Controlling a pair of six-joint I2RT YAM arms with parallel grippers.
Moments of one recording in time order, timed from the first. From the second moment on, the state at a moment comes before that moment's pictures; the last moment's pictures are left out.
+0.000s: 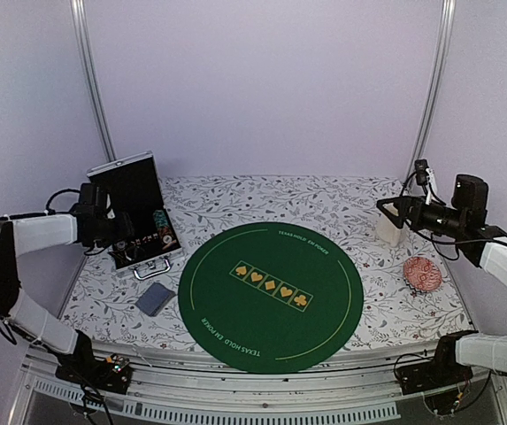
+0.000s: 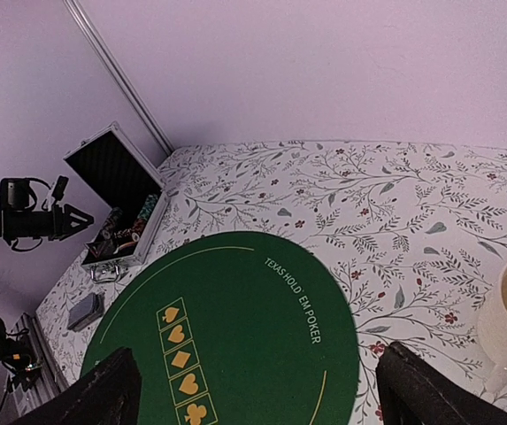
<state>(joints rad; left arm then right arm) -0.05 1.41 0.79 -0.15 -0.06 -0.40 0.05 0.97 0.68 -0.01 -0.66 0.23</state>
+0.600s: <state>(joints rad) -0.02 1.70 0.89 -0.17 -0.05 -0.39 0.05 1.09 0.76 -0.04 -0.71 0.19</state>
